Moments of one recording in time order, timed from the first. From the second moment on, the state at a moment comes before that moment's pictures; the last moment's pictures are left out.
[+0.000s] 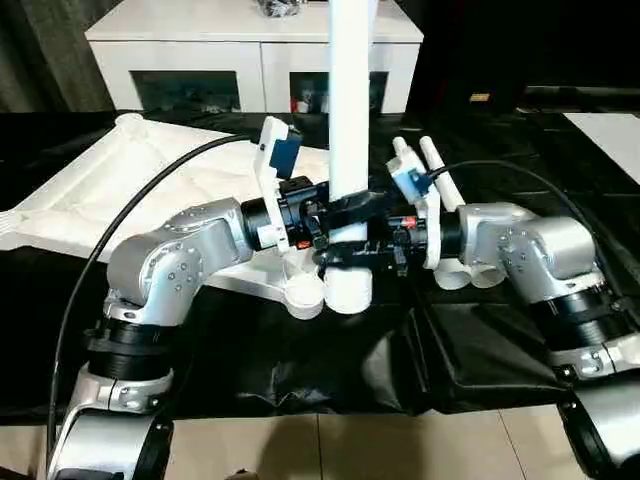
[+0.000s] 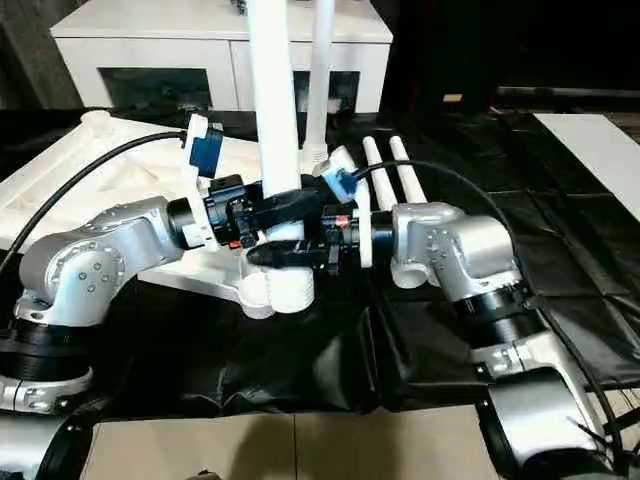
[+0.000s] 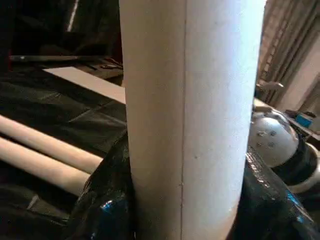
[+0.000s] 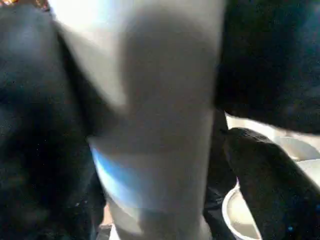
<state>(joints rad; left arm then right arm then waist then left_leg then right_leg) -0.66 0.27 -0.03 -0.03 -0.71 0.82 -0.79 -0.79 -0.41 0.21 0.28 0.58 0.81 1.19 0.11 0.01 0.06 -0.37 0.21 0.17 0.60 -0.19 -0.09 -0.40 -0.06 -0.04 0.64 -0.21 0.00</state>
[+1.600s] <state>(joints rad) -0.70 0.28 0.04 0.00 -0.76 0.85 -0.78 -0.78 -0.40 0.25 0.28 0.51 0.75 1.25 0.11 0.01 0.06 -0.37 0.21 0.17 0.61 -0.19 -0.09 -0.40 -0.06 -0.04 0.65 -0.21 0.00</state>
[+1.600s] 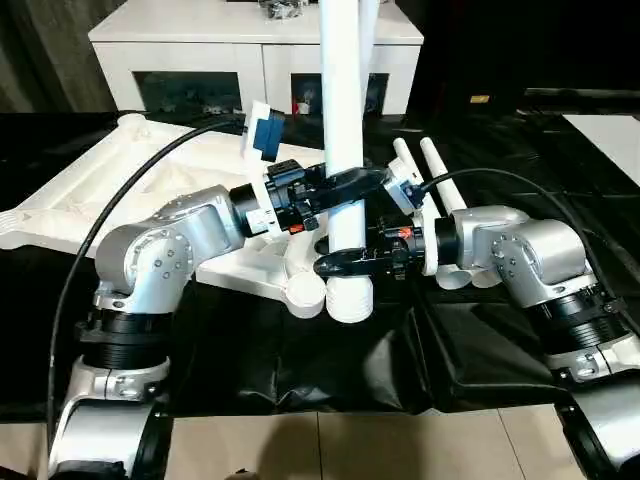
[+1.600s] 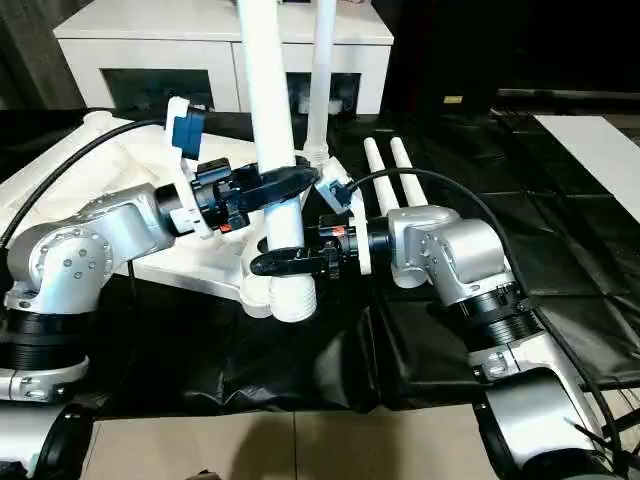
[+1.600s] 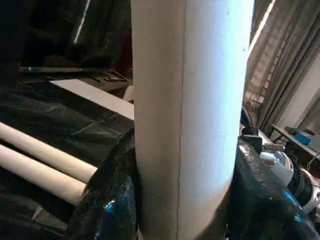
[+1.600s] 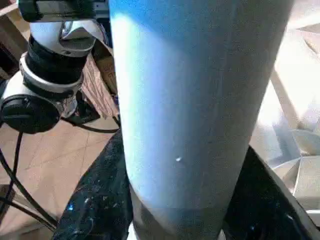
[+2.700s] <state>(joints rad) -0.70 0.30 0.02 -0.02 -0.79 0.86 -0.86 -0.78 -0.41 0.22 0.28 0.56 0.83 1.33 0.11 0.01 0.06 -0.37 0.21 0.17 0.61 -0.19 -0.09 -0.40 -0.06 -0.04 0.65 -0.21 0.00</state>
